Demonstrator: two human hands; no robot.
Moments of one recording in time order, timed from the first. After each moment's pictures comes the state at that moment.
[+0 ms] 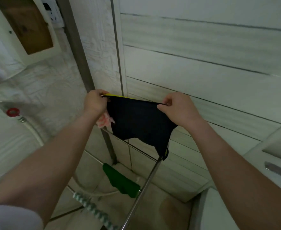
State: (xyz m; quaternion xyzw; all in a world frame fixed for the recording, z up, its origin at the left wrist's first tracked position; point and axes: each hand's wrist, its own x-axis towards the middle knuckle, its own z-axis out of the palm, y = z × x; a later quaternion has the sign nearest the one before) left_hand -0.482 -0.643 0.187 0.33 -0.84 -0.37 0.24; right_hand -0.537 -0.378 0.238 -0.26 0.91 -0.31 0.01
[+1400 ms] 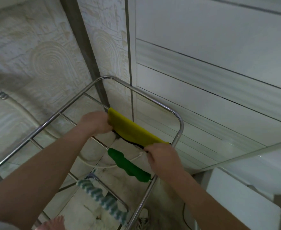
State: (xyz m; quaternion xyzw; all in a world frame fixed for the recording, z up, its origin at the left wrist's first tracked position) left_hand -0.439 -0.669 0.064 0.22 -0.94 -0.05 -0.24; right_hand -0.445 -0.400 0.047 -0.41 0.89 -0.12 0.12
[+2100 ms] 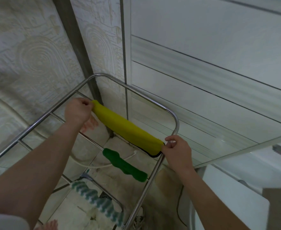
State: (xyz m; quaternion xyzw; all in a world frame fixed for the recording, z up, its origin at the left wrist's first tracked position) left_hand -0.445 -0.700 0.049 0.44 -0.85 -0.28 0.11; right_hand -0.463 -0.375 0.049 -0.01 0.90 -0.41 0.14
